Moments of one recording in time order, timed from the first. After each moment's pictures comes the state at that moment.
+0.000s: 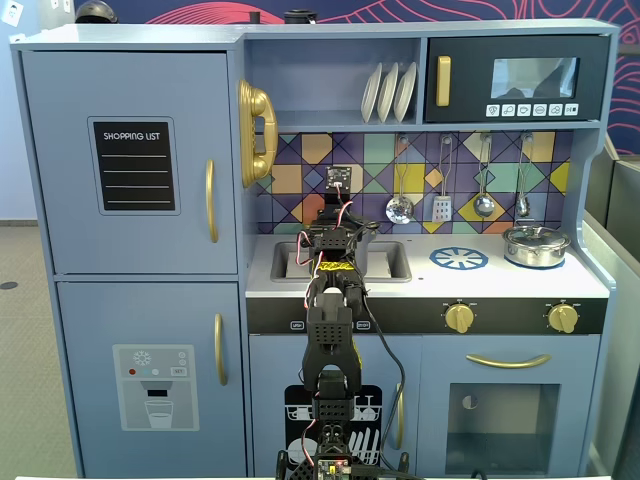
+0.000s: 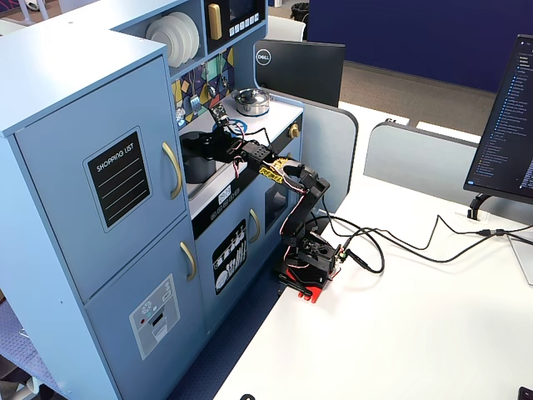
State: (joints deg) arm 1.3 113.8 101.3 11.3 -90.3
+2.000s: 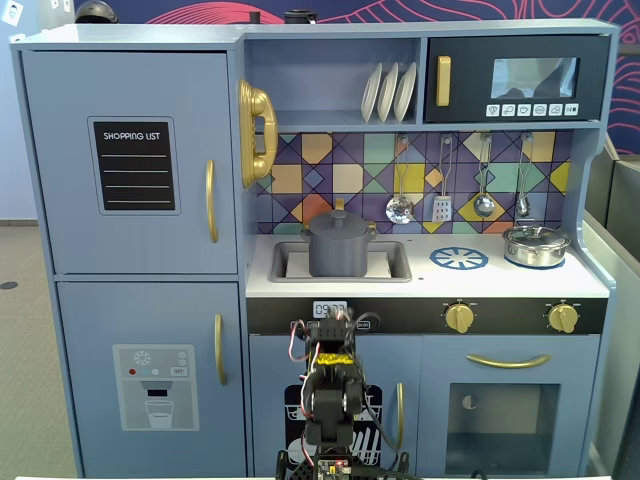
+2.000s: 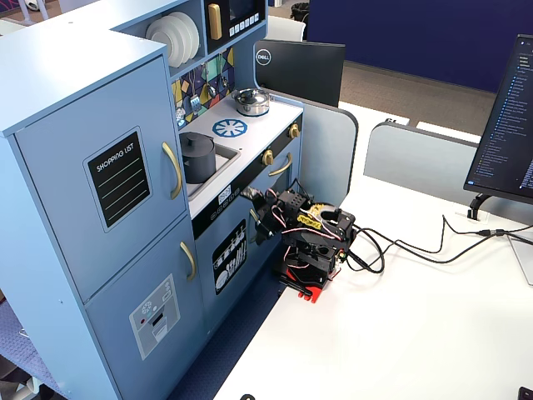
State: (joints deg) arm 0.5 172.3 169.1 65.9 -86.2
